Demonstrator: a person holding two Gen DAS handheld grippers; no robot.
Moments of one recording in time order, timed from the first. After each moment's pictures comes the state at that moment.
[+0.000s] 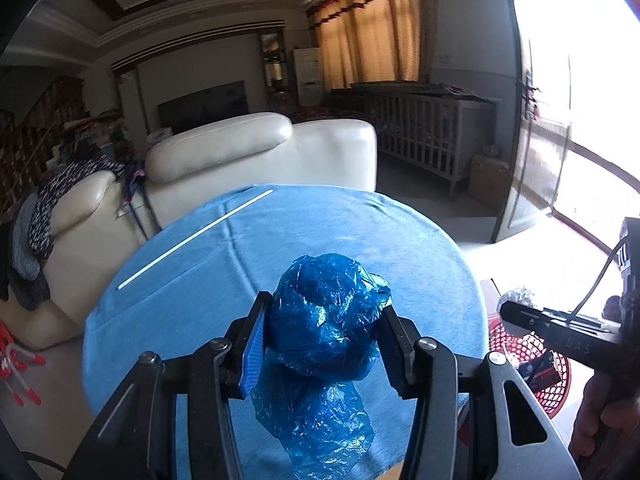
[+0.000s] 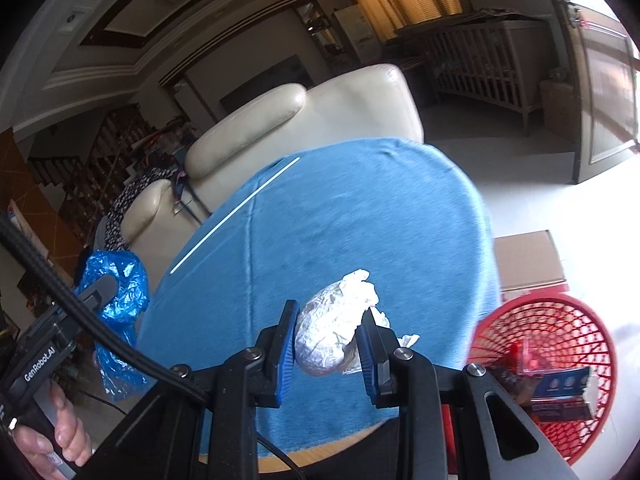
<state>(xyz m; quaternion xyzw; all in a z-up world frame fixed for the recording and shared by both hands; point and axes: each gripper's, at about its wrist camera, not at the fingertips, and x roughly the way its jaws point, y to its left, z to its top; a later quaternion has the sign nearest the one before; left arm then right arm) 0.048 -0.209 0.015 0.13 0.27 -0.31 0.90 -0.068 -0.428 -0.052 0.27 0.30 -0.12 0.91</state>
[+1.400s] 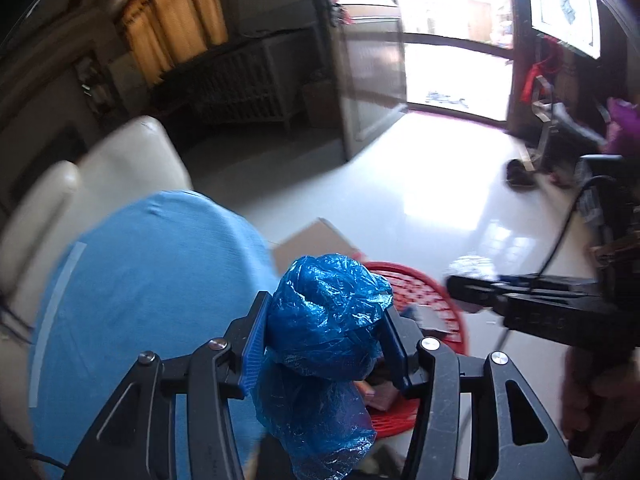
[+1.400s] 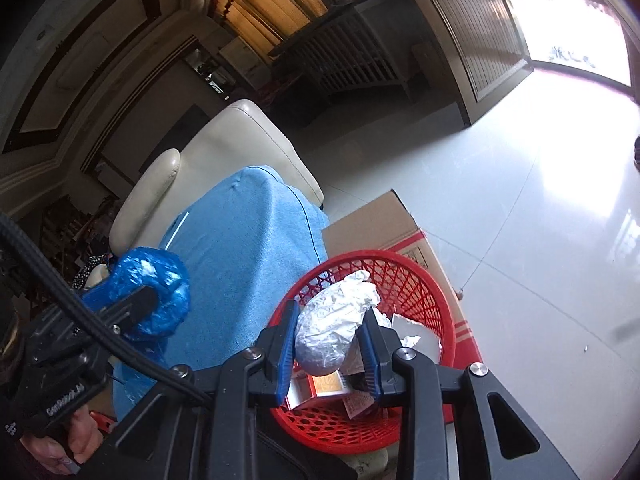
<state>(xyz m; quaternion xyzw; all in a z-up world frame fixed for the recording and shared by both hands) -0.097 -0.427 -0.036 0.28 0.30 -0.55 0.72 -0.255 -0.567 -0.114 0.40 0.27 -0.25 0.84</state>
